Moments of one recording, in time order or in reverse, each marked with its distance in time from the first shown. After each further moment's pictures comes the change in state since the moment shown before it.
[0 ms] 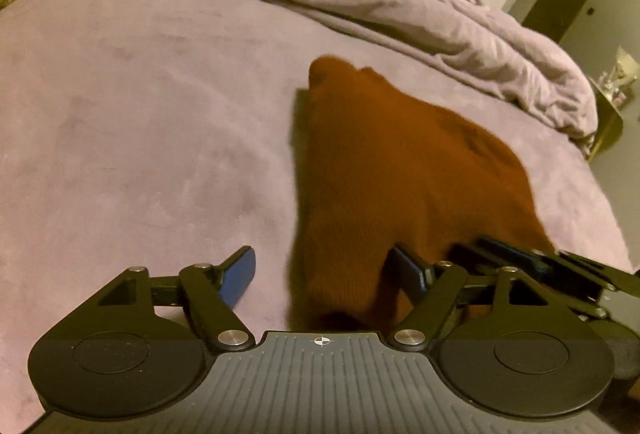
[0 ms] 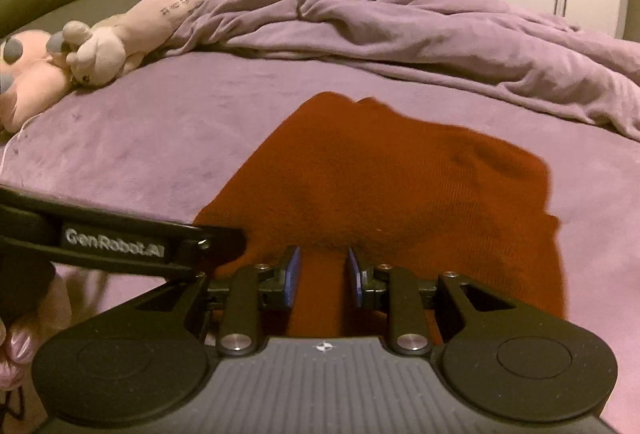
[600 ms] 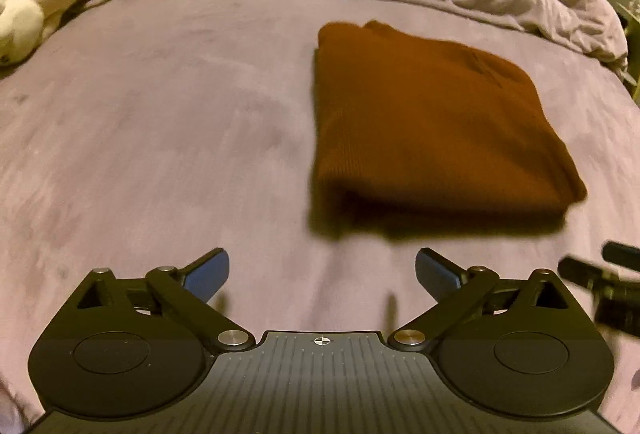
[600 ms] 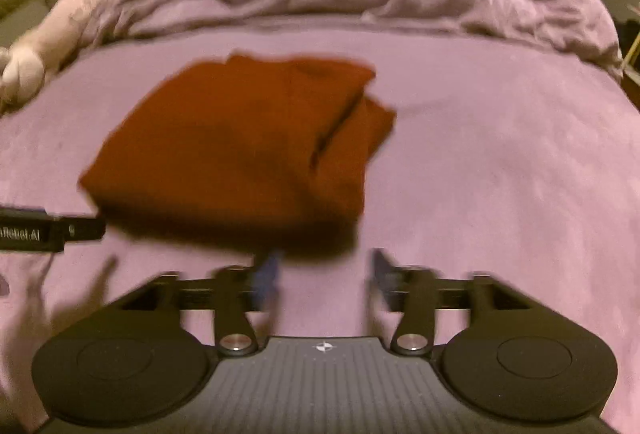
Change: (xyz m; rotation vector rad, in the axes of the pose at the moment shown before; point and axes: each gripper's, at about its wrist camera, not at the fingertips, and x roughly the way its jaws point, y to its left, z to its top) left arm -0.036 -0.044 -0.044 0.136 0.097 0.224; right arm -0.072 -0.049 -0.048 0.154 0.193 -0.152
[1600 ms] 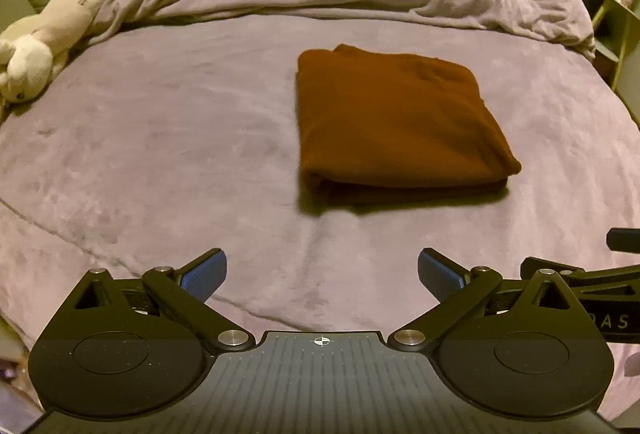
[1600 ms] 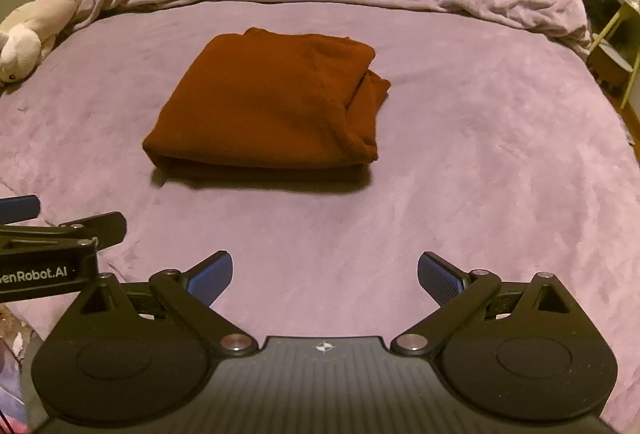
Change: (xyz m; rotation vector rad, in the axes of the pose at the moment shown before) left arm -0.077 -0.022 -0.009 0.097 -0.031 0.007; right arm -0.074 0.046 0.013 0.019 0.122 -0.105
